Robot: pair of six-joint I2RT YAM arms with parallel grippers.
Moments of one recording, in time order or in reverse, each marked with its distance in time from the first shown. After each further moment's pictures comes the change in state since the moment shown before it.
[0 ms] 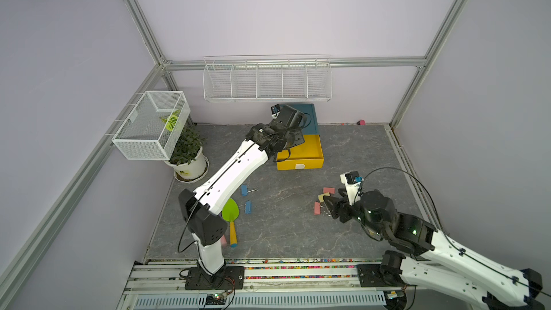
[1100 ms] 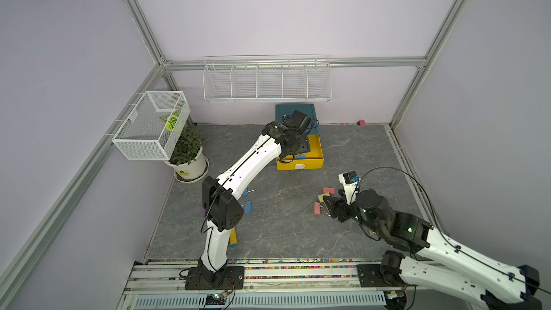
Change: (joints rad) left arm 0.008 0.132 0.085 -0.145 0.077 0.041; right arm 0.000 0.040 0.006 -0.021 0.027 0.023
